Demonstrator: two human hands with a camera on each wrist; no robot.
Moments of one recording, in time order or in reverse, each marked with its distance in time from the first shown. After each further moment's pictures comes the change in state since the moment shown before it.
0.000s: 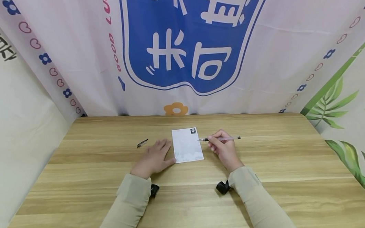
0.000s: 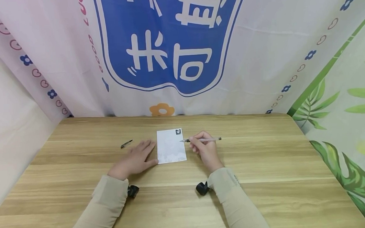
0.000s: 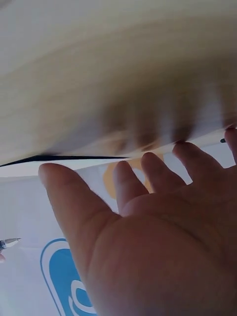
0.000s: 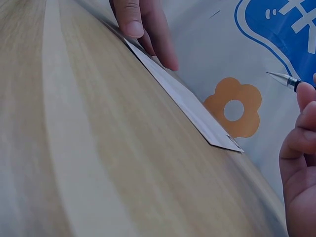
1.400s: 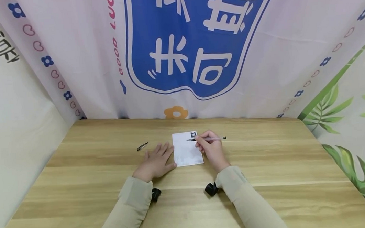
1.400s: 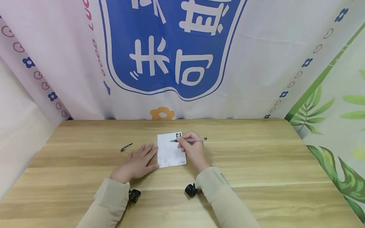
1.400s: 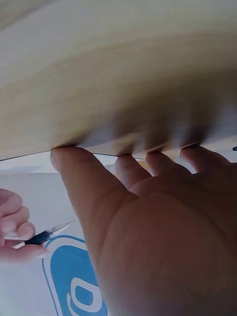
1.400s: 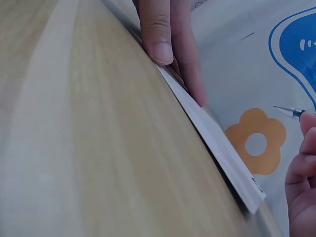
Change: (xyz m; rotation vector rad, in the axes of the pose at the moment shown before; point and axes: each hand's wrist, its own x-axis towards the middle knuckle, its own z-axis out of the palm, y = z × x) left_hand -0.004 0.004 0.001 0.006 -0.064 -0.018; right_hand 0.015 0.010 0.040 -0.222 0.055 0.007
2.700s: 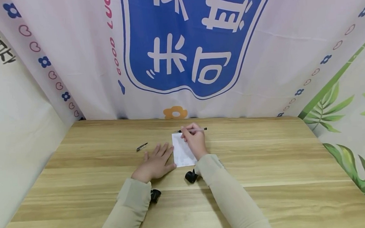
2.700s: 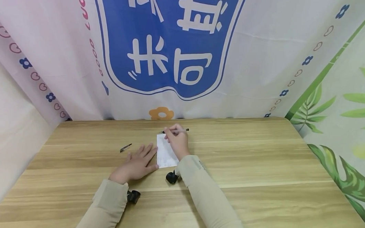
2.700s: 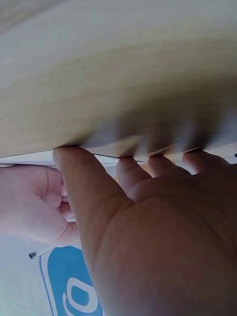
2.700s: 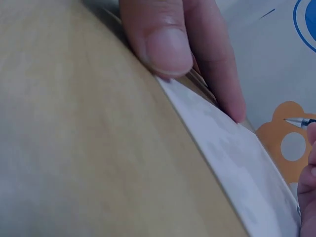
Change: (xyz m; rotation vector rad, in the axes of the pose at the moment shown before) left_hand 0.005 -0.003 0.002 -0.009 -0.021 -0.013; right_hand 0.046 0.031 0.049 -0.047 0.067 -0.044
